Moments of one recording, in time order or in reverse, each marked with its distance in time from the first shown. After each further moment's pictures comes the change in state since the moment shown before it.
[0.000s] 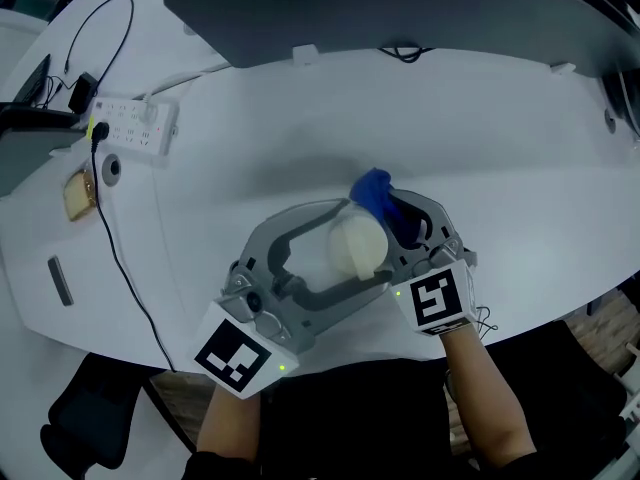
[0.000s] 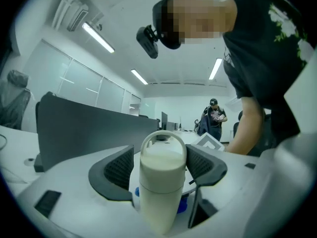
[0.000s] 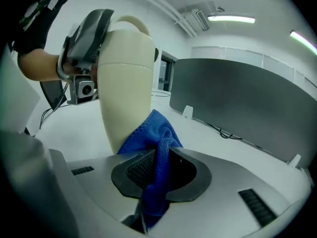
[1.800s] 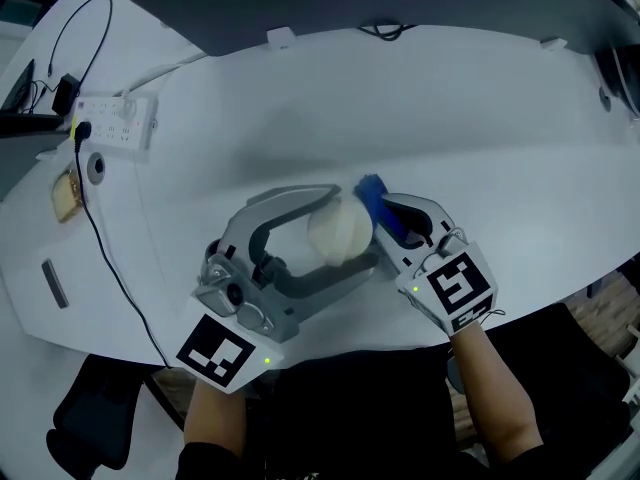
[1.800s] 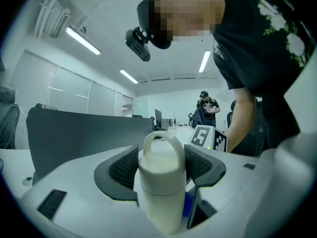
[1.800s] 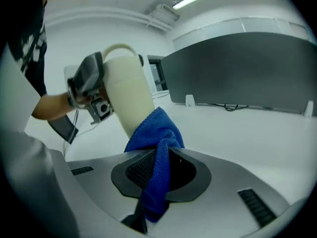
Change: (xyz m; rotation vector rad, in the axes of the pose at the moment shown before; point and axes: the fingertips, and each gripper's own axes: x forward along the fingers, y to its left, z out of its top) left arm 0.008 -0.006 0.003 0.134 0.019 -0.063; right arm -0.023 0.017 -0.014 0.325 0.002 0.179
